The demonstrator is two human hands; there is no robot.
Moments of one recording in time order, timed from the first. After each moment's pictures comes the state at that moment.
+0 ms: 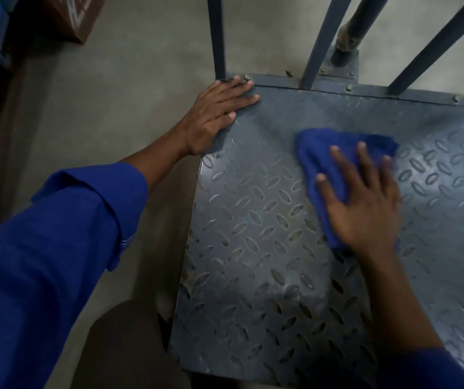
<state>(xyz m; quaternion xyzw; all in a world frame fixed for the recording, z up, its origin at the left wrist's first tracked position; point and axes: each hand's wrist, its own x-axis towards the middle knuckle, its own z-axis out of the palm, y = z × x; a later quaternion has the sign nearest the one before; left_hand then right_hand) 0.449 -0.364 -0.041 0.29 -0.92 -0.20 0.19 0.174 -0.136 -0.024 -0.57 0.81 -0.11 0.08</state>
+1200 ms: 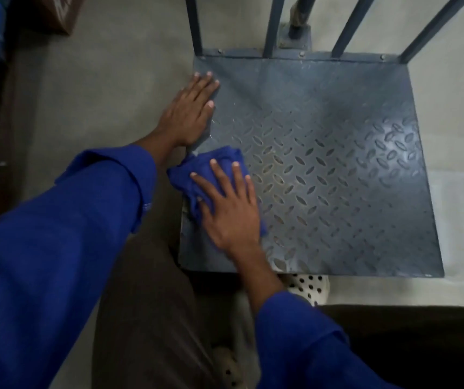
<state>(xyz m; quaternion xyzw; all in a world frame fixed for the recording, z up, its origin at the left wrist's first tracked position) 0.459 -0.273 -0.018 0.43 -0.89 -0.14 0.10 0.355 -0.030 -0.015 -0.69 0.70 -0.12 0.14</state>
